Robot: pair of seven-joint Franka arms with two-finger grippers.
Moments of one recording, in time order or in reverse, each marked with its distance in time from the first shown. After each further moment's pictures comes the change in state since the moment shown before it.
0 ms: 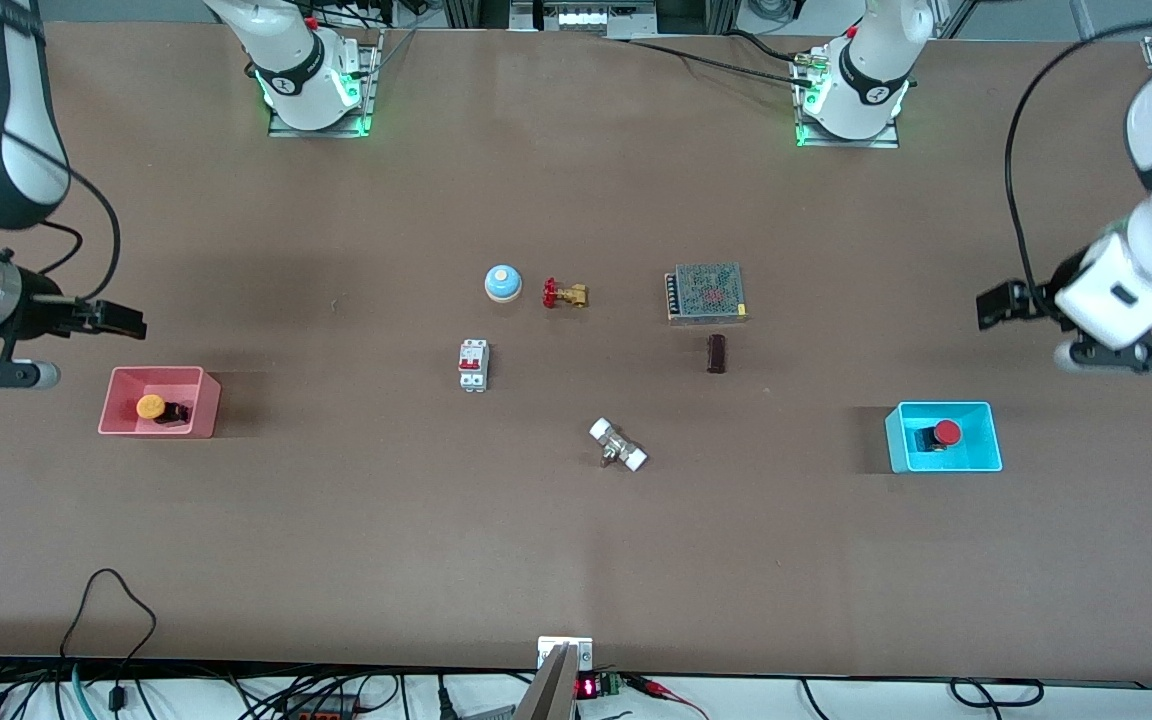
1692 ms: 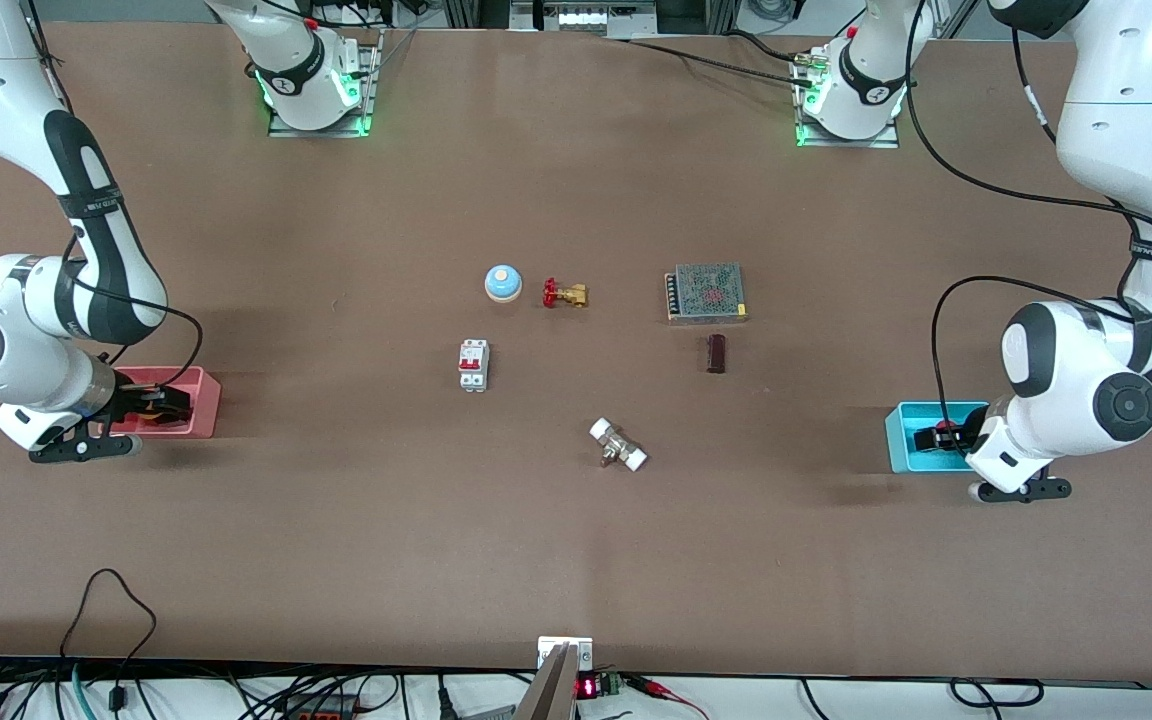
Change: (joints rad) left arm 0.065 0.483 0.023 -0.004 0.001 0.478 -0.032; right arm -0.072 0.325 -0.001 -0.075 -0.152 0.511 -0.101
